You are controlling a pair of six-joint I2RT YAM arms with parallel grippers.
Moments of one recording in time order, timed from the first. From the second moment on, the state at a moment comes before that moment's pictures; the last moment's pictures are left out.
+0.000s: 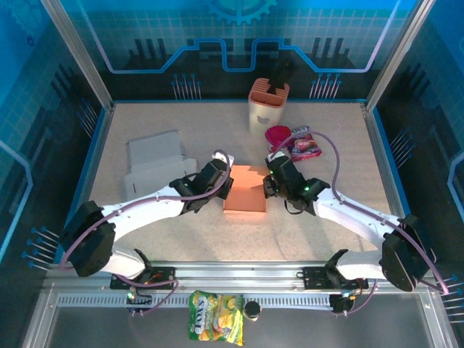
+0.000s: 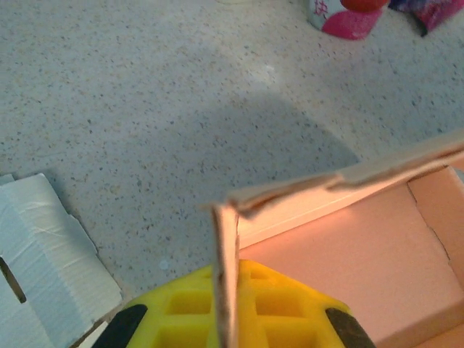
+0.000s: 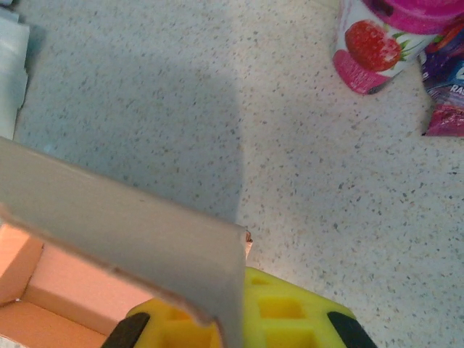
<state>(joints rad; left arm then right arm) -0.78 1.44 0.90 -0.23 -0.36 -0.28 0.69 1.29 0.83 -0.37 0.26 0.37</state>
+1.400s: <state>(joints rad) -0.84 1.54 0.62 0.40 -0.49 -0.40 0.71 1.31 0.54 0.21 0.36 0.49</state>
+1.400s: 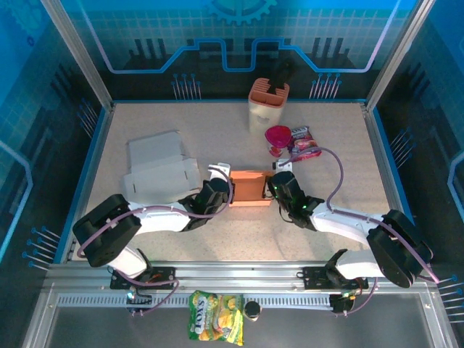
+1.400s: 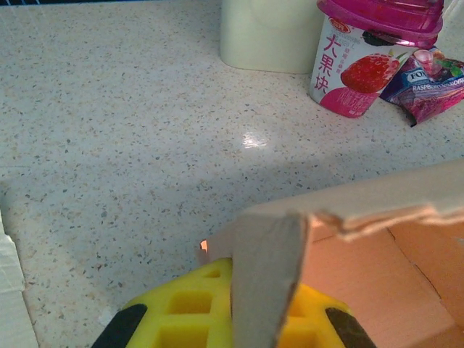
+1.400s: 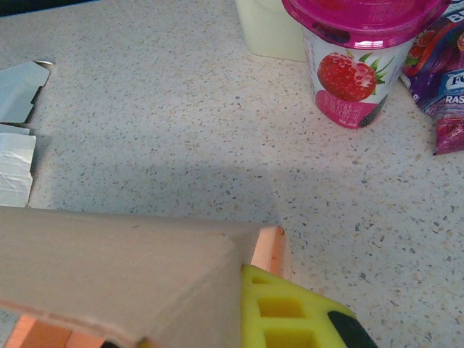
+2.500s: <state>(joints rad) -0.94 1.63 0.59 0.54 -0.64 -0.50 0.75 1.02 0.60 -0.27 0.24 0.62</state>
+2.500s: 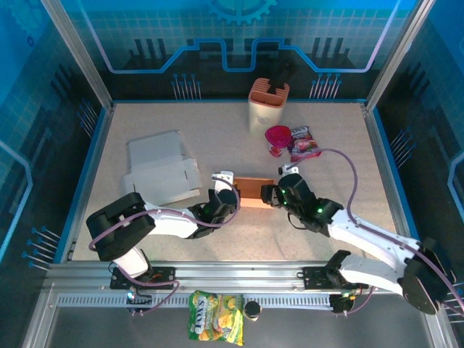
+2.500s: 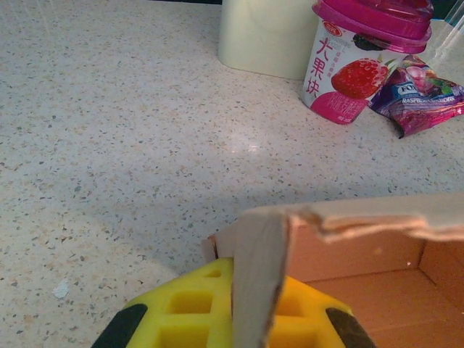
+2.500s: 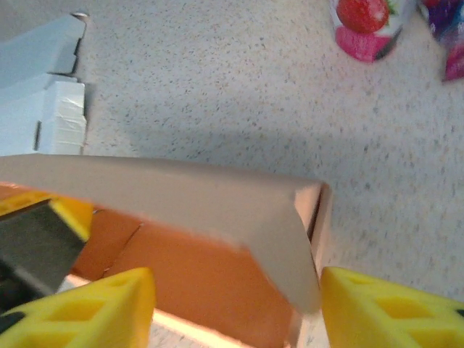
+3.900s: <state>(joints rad) -1.01 1.65 0.57 0.58 -0.74 -0.51 0.77 1.20 0.75 -0.19 0.15 1.75</state>
